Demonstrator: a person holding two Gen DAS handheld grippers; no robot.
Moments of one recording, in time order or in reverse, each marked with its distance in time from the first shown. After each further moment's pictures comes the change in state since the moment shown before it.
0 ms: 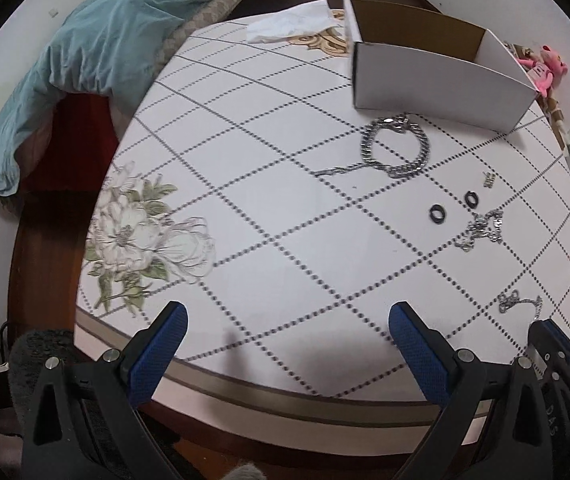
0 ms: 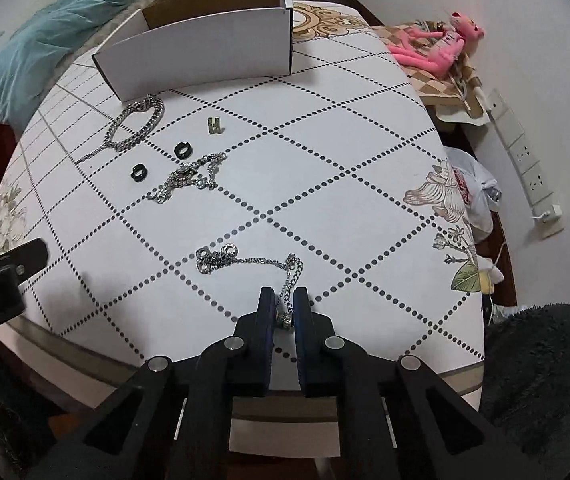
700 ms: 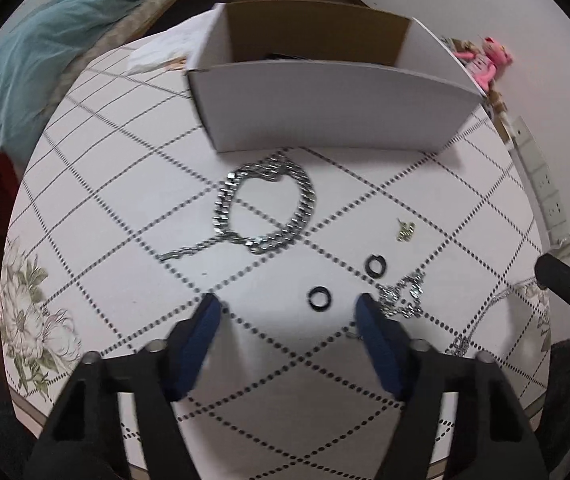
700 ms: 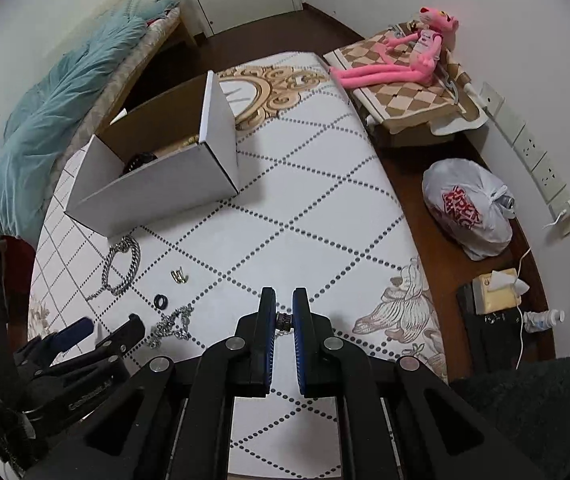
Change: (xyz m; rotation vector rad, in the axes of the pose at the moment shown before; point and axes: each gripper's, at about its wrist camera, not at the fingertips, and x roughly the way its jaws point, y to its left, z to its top) left arm 0.030 -0.062 0.046 0.121 -0.027 -0.220; right arm -0.004 -0.060 0.079 0.190 -0.088 0.140
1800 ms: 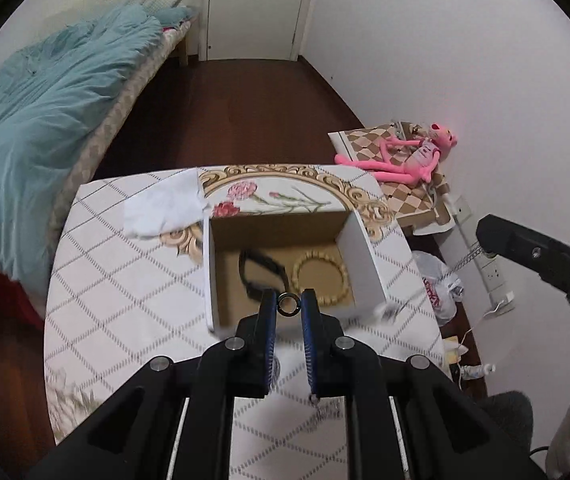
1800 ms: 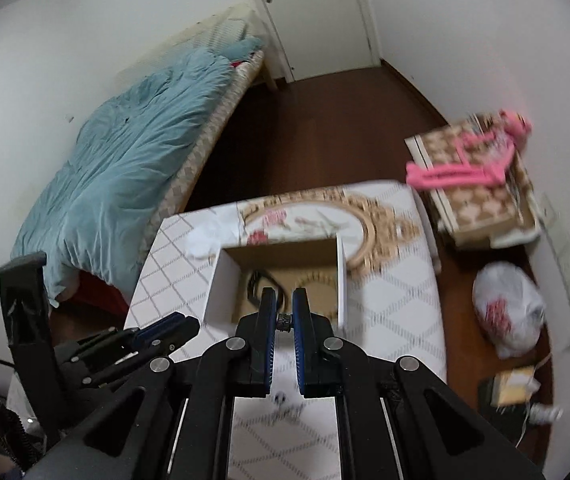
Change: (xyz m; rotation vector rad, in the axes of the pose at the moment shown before) left arm -0.116 0.027 0.122 0.027 -0.219 -0.175; right arm -0.105 0.082 0.122 -0.186 -0.163 0.203
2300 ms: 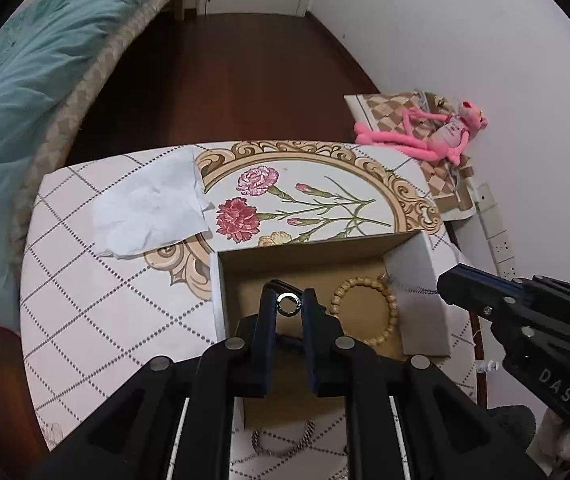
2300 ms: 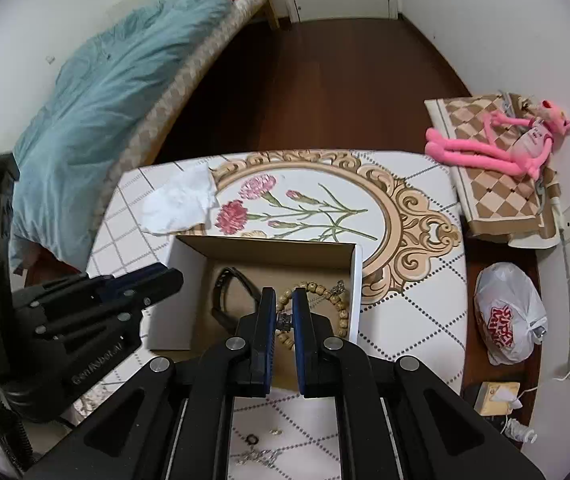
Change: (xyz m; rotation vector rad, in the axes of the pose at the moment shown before) left arm 0.096 0.036 0.047 -0.022 0.177 -0.015; right arm 0.142 -0.002 0.036 -0.063 0.251 -0.048
